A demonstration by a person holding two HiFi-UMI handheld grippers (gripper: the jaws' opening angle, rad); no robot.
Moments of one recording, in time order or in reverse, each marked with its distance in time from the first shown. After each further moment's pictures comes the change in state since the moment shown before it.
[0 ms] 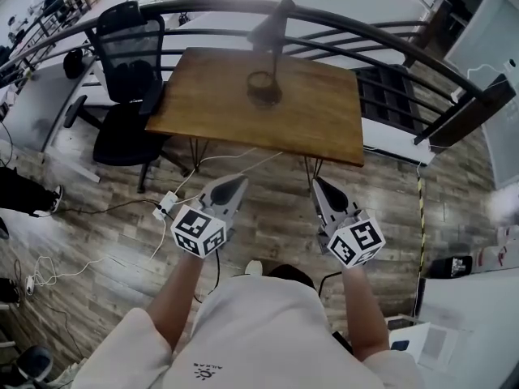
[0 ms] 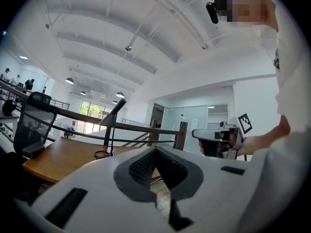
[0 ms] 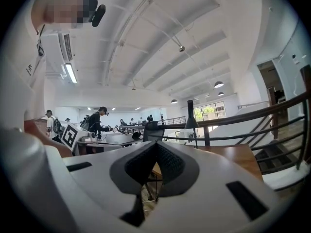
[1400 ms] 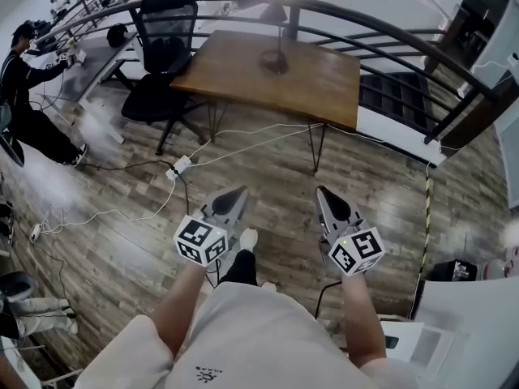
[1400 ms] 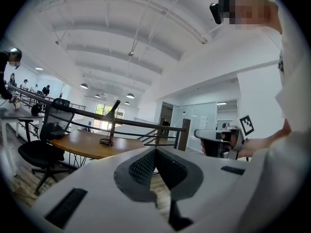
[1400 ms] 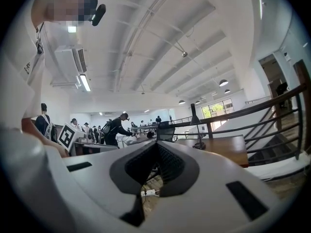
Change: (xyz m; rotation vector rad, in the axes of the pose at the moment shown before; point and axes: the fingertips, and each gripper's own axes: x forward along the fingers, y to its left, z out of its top) left arm -0.132 -0.264 -0.074 -0.010 0.004 0.181; right arm -0.272 0.075 -0.042 0.032 -0.021 0.112
